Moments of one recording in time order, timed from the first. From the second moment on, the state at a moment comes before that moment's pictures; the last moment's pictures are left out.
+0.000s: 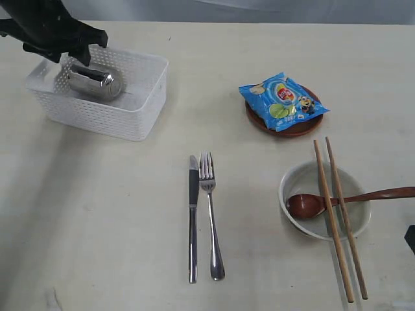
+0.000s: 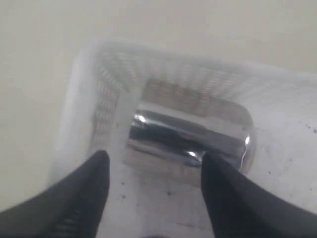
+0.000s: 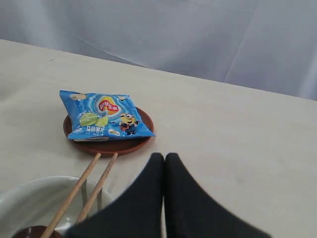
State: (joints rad) left arm -0.21 1.92 -1.41 0.04 0.72 -0.10; right arm 0.15 0.00 0.00 -0.09 0.30 -0.04
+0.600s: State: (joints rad) left arm -0.21 1.98 -1.35 0.10 0.50 -0.12; right arm 0.15 0.00 0.00 -0.09 0.30 -0.04
